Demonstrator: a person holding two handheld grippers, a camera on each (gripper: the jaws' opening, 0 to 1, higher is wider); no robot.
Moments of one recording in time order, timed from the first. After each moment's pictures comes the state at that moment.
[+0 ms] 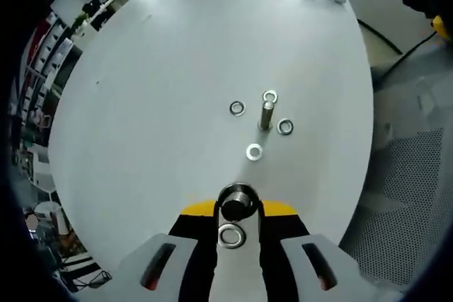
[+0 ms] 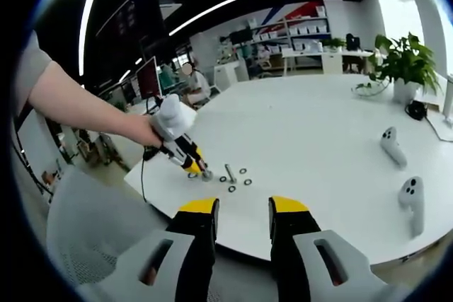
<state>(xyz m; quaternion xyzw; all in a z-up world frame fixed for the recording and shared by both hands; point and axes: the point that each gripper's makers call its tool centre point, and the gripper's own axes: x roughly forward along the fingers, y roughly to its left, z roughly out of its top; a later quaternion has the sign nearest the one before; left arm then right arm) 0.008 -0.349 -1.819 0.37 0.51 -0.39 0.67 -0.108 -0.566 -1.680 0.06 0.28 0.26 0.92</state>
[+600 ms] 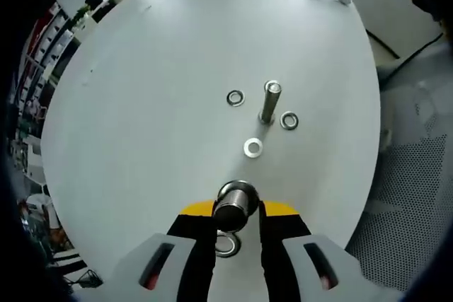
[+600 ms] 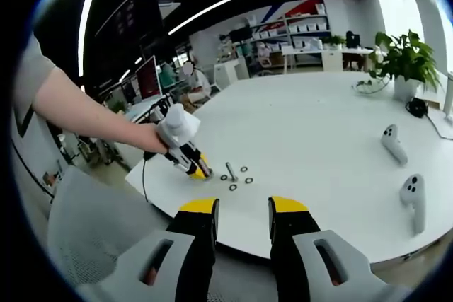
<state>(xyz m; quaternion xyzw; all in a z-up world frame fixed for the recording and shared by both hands) 0.006 -0.344 -1.840 0.35 0.51 -0.40 0.68 -0.109 -0.564 -1.681 0.06 0.29 0.26 0.92</state>
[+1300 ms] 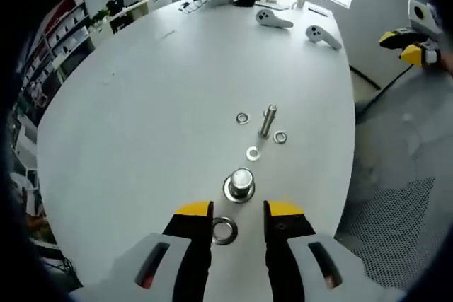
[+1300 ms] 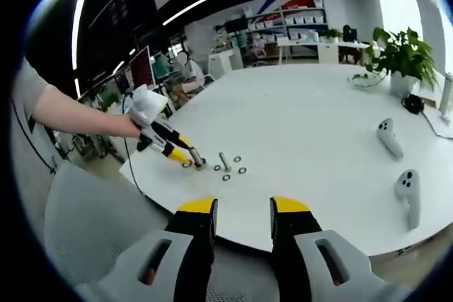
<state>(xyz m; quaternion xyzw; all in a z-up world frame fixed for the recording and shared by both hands) -0.002 -0.330 -1.796 0.23 0.44 -0.44 0.75 -0.112 -0.569 -1.693 0.04 0.33 0.24 0.91</state>
